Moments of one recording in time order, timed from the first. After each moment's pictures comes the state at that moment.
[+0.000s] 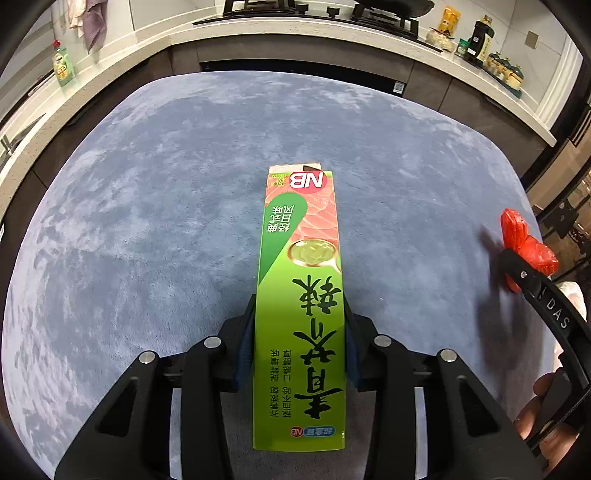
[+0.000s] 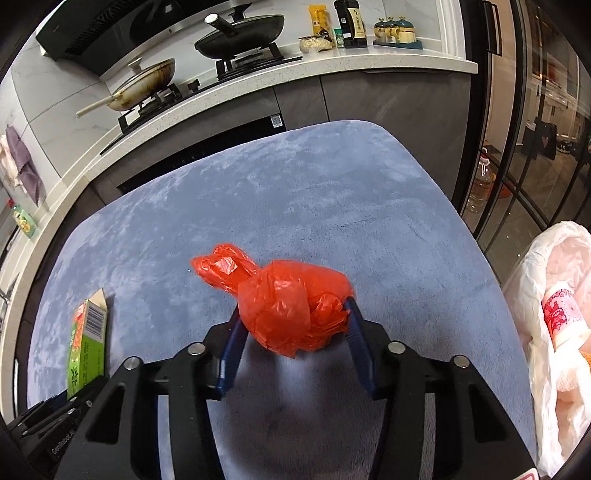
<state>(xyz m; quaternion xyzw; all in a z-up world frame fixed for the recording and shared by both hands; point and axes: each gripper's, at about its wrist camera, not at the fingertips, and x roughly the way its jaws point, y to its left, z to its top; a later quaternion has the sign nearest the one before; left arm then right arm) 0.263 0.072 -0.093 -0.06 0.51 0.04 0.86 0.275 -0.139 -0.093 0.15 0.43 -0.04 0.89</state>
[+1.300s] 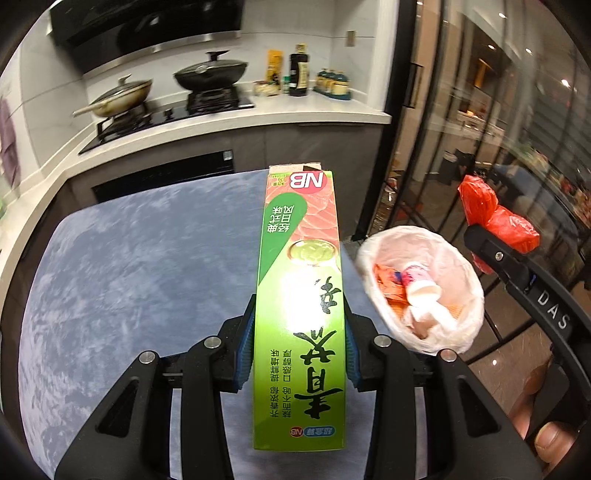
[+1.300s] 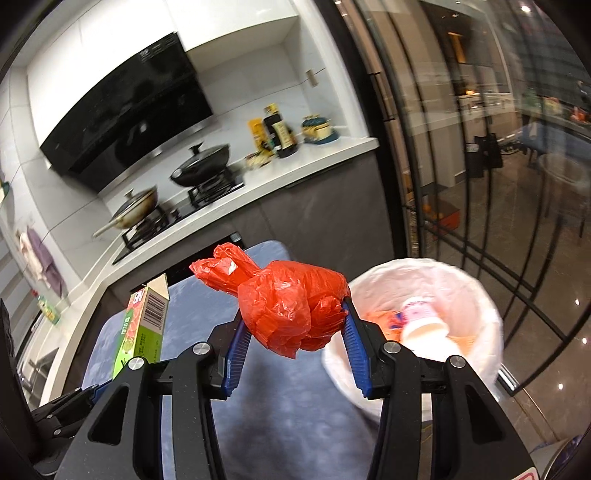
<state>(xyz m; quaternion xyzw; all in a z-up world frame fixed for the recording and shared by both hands) 0.119 -0.101 0.038 0.05 0.39 -0.18 0.90 0.061 -0.263 0.042 0.23 0.26 -0.12 0.93</state>
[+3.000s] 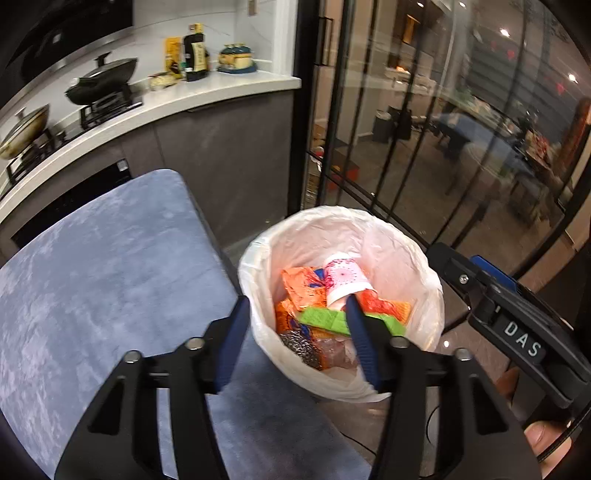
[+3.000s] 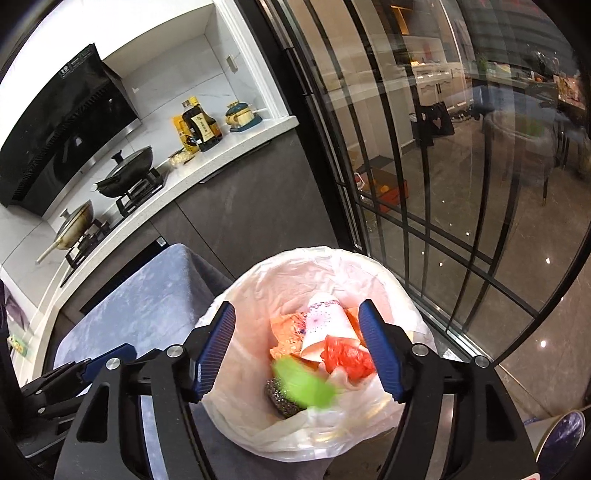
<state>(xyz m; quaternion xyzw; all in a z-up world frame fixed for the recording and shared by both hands) 0.157 -0.237 -0.009 0.11 0.41 -0.30 0.86 0.063 -0.377 -0.014 0.26 0.30 -0.20 0.90</state>
